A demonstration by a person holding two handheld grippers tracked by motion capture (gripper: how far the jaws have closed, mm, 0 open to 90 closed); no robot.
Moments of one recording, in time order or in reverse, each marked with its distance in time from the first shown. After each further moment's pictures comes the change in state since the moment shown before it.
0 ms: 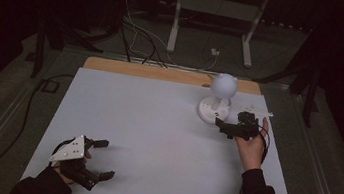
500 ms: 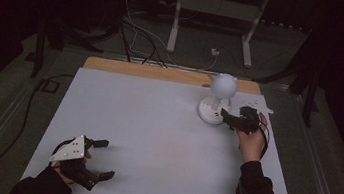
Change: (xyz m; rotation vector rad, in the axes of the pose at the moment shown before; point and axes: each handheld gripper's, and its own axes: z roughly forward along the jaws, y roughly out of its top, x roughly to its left) left arm 0.000 0.000 0.000 0.002 0.002 0.002; right arm -0.020 0.005 0.023 -0.079 -0.126 0.059
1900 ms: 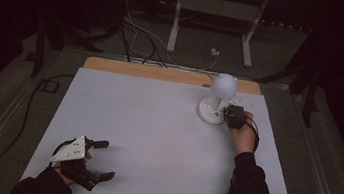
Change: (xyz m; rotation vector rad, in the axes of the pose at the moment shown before) left arm 0.000 -0.001 0.001 0.013 -0.001 0.000; right arm 0.012 -0.008 0.044 0.091 -0.126 -0.192
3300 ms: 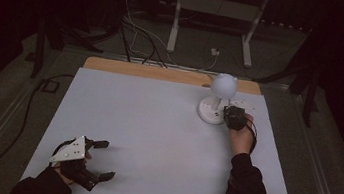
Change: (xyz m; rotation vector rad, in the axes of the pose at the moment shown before) left arm 0.000 0.000 0.000 -0.002 -0.001 0.002; right arm 0.001 -0.006 0.001 -0.061 -0.014 0.087
